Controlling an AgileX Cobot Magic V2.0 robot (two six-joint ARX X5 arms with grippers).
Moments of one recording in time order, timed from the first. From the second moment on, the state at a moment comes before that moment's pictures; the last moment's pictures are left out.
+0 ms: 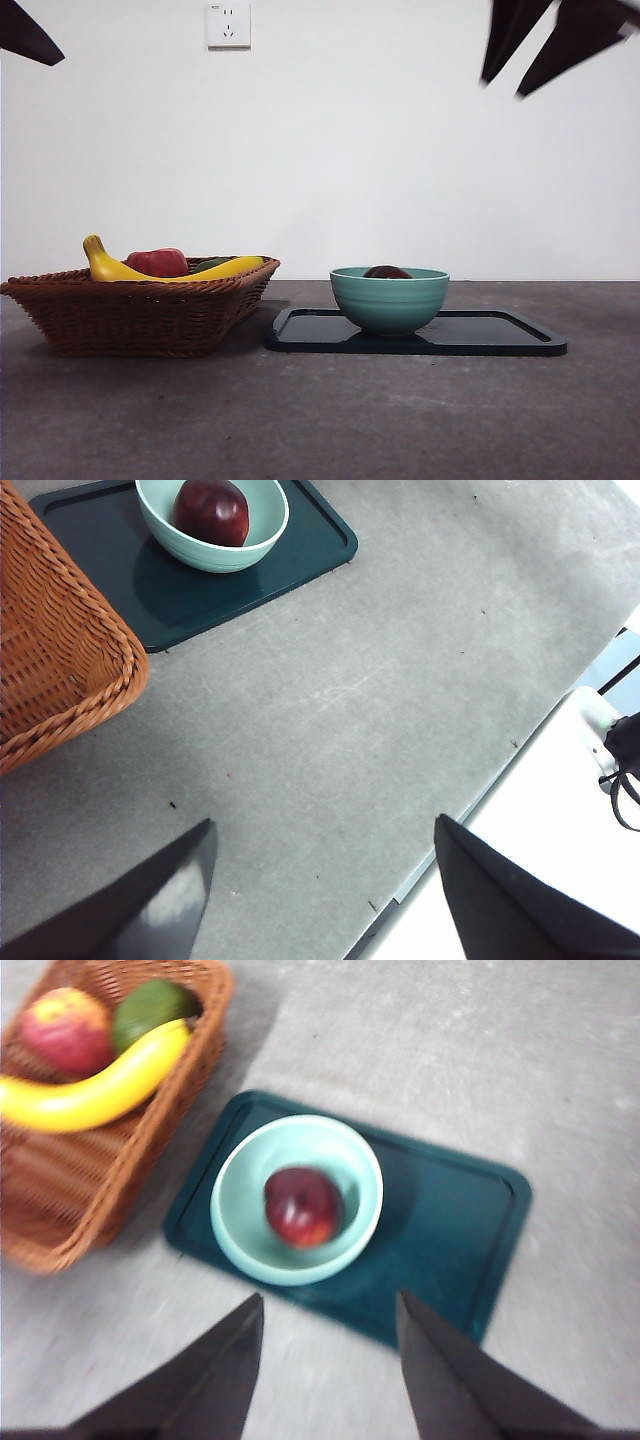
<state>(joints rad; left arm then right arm) -0.51 0.82 0.91 -0.83 0.42 -0.04 0.31 1.30 1.33 -0.81 -0.21 0.10</state>
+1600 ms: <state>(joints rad) -0.51 0.82 0.91 -0.83 0.42 -0.04 0.46 0.69 0.83 -0.88 -0.37 0.12</state>
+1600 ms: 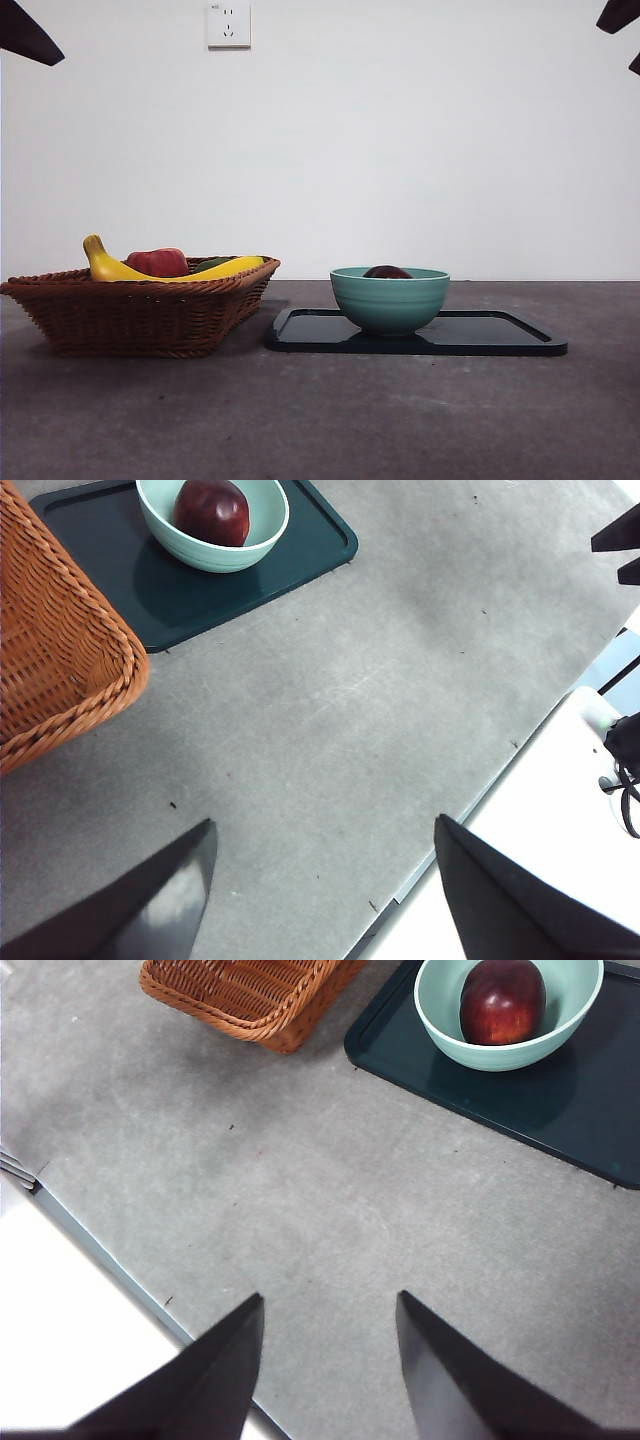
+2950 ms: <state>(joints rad) -0.59 1.73 1.64 -0.63 0.32 -0.12 0.46 0.69 0.83 -0.88 -0.37 0.13</state>
